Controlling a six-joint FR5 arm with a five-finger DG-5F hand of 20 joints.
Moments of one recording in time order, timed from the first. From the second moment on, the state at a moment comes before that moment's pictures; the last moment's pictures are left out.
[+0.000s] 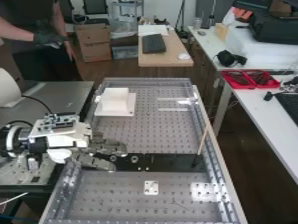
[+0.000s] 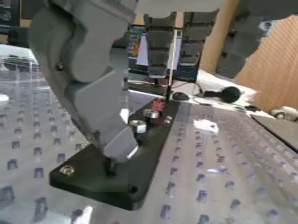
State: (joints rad) arm 1.03 -1.93 -2.11 -2.43 -2.29 -1.05
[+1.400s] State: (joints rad) arm 1.40 -1.75 -2.00 -2.70 -2.34 -0.99
